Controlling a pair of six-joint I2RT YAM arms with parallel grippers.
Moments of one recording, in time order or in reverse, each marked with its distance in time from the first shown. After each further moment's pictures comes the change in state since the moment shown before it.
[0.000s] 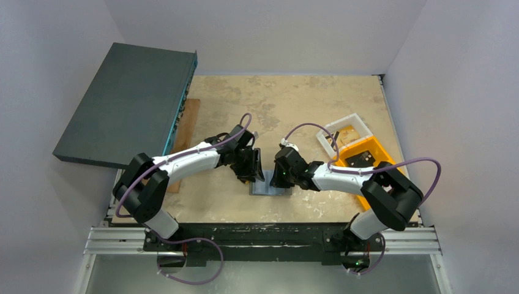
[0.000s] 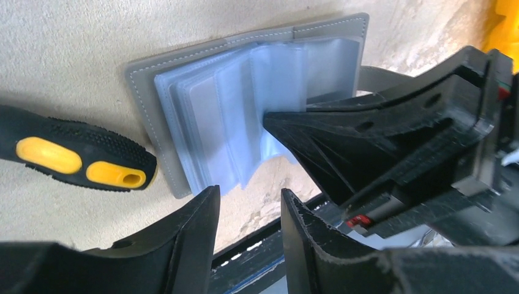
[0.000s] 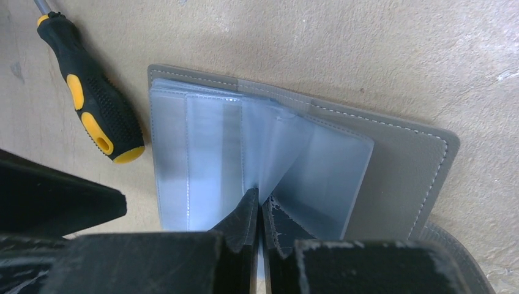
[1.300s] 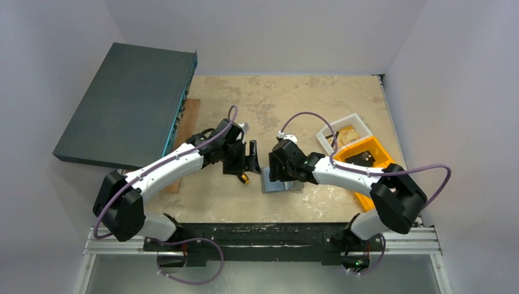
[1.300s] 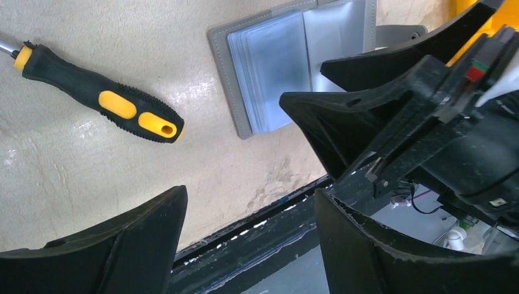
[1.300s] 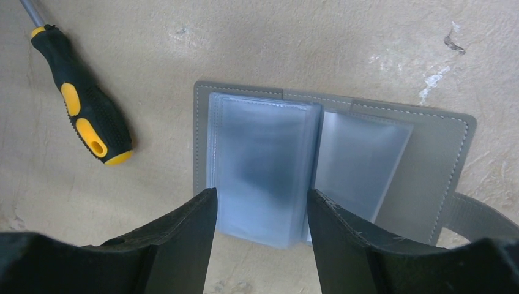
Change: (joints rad) left arm 0.034 -0.180 0.029 -0.151 -0.069 0.045; right arm -0.011 -0.060 0.129 -0.227 0.111 -0.148
